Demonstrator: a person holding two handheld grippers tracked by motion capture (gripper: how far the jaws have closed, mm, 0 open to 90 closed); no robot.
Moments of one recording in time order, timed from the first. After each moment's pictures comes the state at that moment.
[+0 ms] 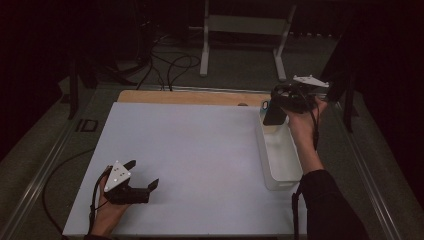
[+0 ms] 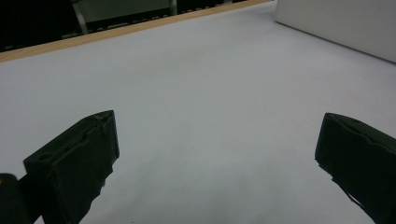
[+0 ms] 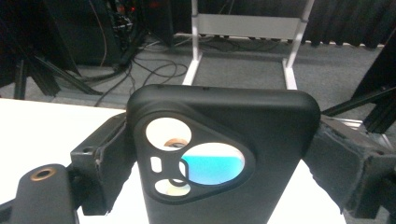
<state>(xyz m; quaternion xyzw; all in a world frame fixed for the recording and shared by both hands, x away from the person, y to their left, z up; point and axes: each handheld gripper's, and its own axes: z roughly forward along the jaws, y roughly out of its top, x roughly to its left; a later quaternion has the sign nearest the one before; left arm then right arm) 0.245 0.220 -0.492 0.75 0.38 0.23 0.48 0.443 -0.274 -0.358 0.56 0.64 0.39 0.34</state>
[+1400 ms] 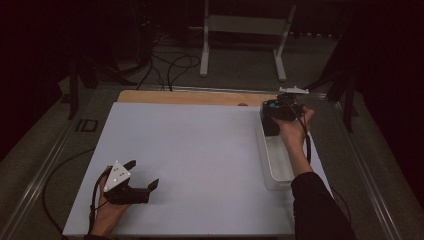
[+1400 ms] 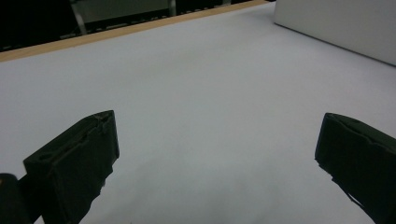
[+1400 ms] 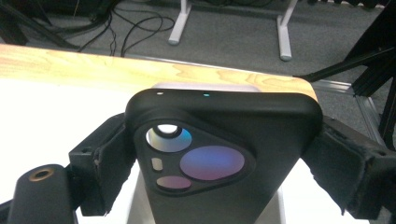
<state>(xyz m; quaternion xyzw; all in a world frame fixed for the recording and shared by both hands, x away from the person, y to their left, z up) 0.245 0.220 -0.492 0.75 0.38 0.23 0.48 0.459 -0.263 -0.408 0.58 0.68 0.31 0.32</state>
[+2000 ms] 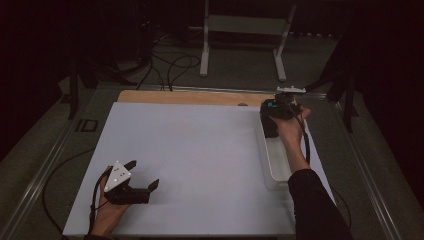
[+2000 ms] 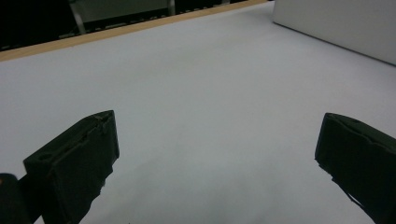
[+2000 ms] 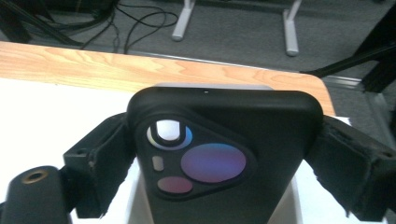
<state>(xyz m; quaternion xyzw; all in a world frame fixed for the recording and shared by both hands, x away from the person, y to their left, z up) 0.245 0.219 -0.492 0.75 0.38 0.23 0.48 0.474 -0.262 -0.419 0.59 0.68 0.32 0.30</state>
